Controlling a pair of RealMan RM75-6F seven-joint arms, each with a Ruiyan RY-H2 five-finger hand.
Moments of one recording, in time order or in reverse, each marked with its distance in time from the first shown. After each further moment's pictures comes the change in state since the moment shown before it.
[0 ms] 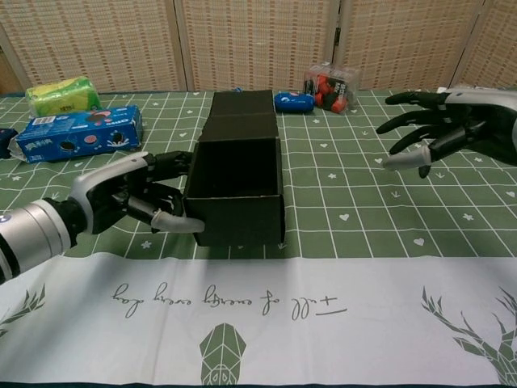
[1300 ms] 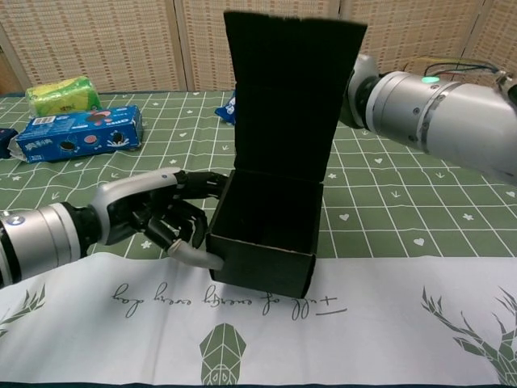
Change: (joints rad) left arm -0.093 0.042 0.047 -0.084 -0.033 -0.096 0.130; right arm 0.210 -0.286 0.176 0.100 0.035 -0.007 0.002
